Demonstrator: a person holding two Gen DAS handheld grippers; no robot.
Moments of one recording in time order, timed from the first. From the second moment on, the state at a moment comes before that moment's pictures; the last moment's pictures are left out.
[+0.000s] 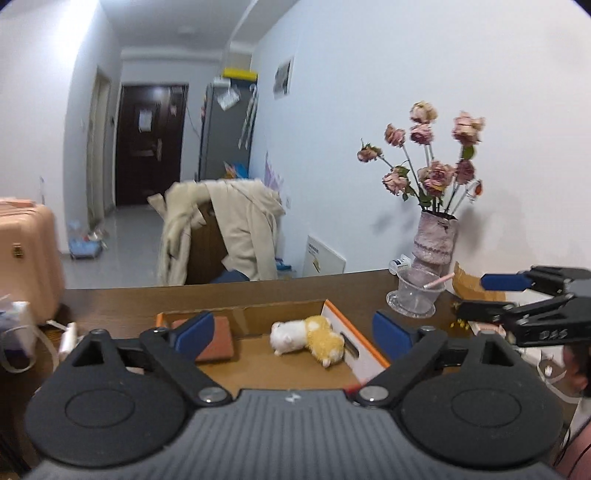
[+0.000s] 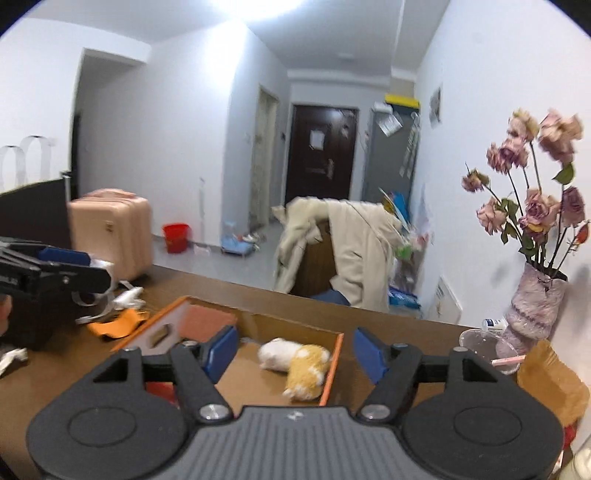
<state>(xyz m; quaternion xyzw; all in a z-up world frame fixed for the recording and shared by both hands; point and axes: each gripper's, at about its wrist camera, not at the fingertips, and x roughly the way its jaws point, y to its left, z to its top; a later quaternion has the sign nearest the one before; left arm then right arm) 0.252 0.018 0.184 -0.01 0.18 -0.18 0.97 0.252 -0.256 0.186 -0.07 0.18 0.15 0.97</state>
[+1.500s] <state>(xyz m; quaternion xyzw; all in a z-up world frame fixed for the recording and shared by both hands) 0.200 0.063 -0.013 -0.14 0.32 -0.22 0.91 0.219 -0.153 -0.006 0.01 0.33 0.22 0.92</state>
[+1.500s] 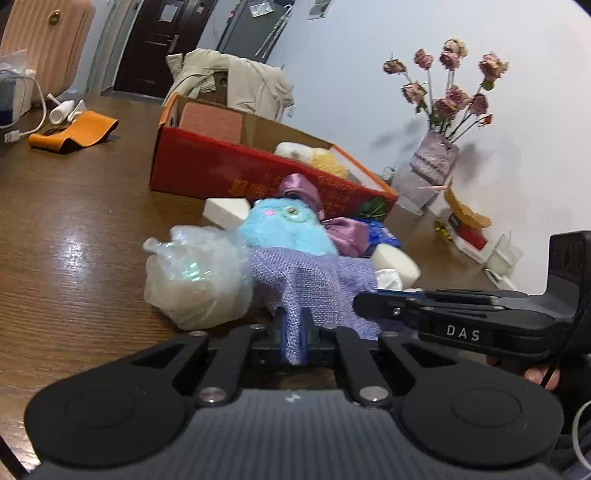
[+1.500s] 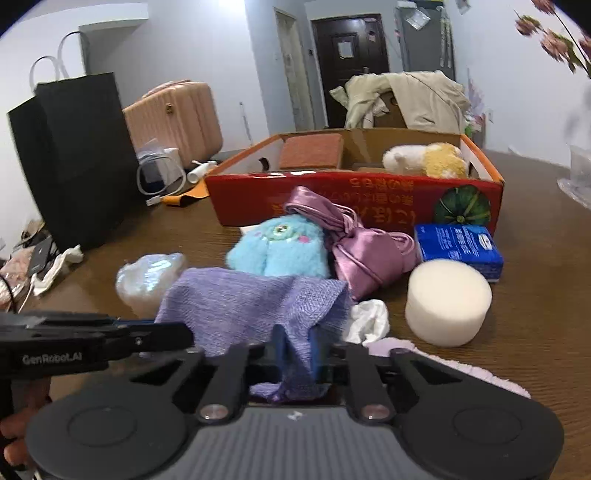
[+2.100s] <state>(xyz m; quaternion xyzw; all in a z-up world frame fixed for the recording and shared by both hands) 0.251 0.055 0.097 -0.08 0.22 -0.21 0.95 0.273 -0.166 0.099 0.01 0.24 0.28 0.93</state>
